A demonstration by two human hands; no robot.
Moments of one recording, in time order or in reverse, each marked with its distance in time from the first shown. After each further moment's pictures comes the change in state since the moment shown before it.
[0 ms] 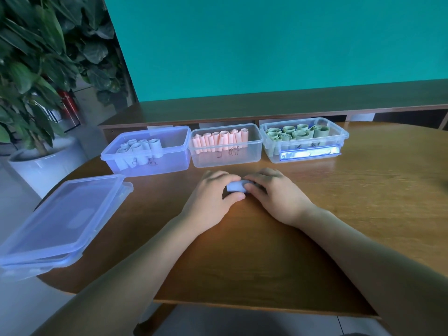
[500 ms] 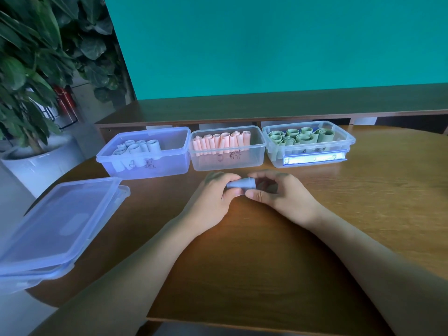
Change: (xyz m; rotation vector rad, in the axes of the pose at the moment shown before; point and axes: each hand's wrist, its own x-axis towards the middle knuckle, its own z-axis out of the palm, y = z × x) left_hand 0.016 -0.011 0.003 -0.123 -0.034 -0.033; right_hand 0.009 0.012 -0.007 0.459 0.003 0.071
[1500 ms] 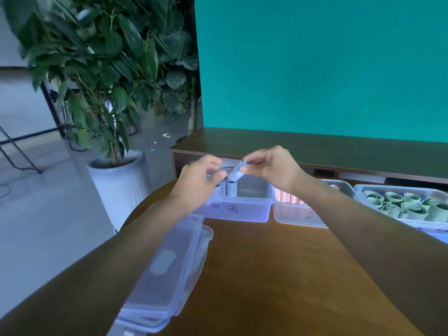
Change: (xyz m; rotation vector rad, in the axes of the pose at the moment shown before) left_hand 0.034 -0.124 -0.203 0.038 0.303 -0.248; right_hand 0.215 -0.154 0.092 -0.016 -0.063 -0.190
